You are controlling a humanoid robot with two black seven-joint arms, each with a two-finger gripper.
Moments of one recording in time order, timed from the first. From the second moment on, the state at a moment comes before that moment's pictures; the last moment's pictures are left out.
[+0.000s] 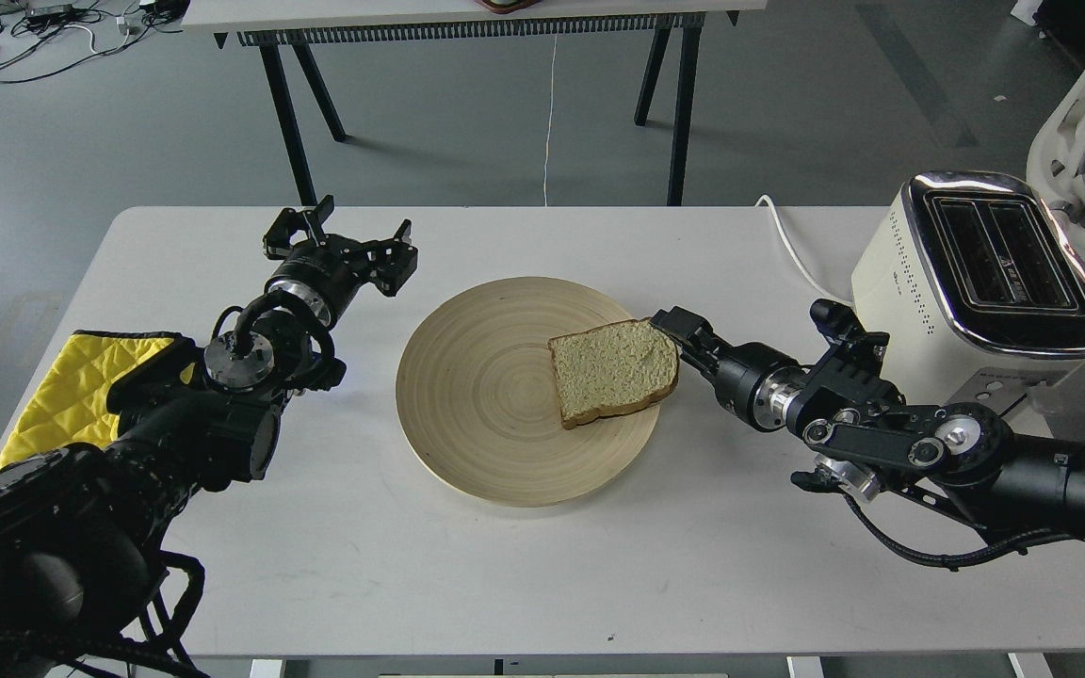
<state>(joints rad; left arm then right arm) -0.87 -0.01 -0.55 -0.18 -1.03 -0.49 0.15 0.96 -0.33 -0.21 1.00 -0.44 -0.26 0.21</state>
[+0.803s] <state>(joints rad) -0.87 -0.01 -0.55 -0.18 -1.03 -0.49 0.15 0.96 -0.32 -0.21 1.00 -0.45 -0.26 0.21</state>
